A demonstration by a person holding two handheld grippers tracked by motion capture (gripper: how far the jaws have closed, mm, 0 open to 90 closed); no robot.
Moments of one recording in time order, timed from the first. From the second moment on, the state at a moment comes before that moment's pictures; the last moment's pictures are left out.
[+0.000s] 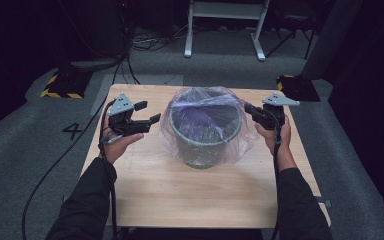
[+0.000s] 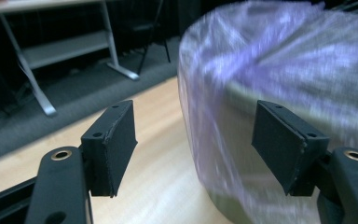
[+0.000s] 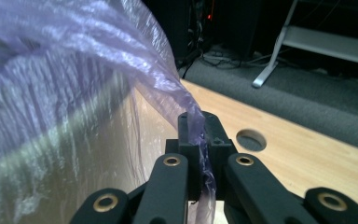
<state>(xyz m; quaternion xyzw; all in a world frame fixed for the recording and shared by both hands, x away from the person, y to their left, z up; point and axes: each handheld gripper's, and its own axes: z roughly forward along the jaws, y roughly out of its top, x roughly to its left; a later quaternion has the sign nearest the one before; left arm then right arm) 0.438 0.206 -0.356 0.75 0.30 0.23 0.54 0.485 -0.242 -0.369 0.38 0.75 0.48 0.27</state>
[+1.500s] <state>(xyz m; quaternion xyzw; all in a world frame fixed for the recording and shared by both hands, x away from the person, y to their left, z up) 0.540 0.145 -0.367 0.77 0.34 0.25 0.48 0.517 -0.229 -0.352 0.39 0.77 0.45 0.23</state>
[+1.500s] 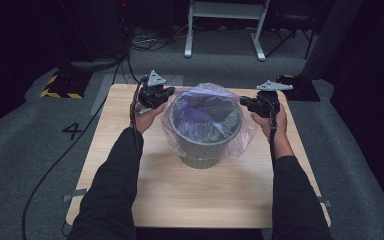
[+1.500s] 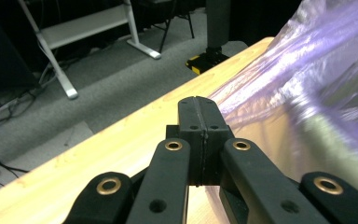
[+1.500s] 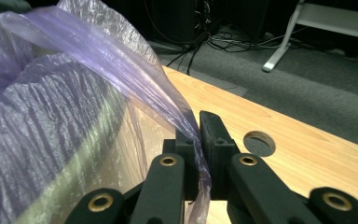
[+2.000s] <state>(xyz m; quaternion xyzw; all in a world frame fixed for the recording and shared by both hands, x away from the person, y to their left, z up) 0.552 0.128 -0.405 0.79 0.38 0.19 0.44 0.543 -0.241 -0.394 0.46 0.74 0.47 0.16</state>
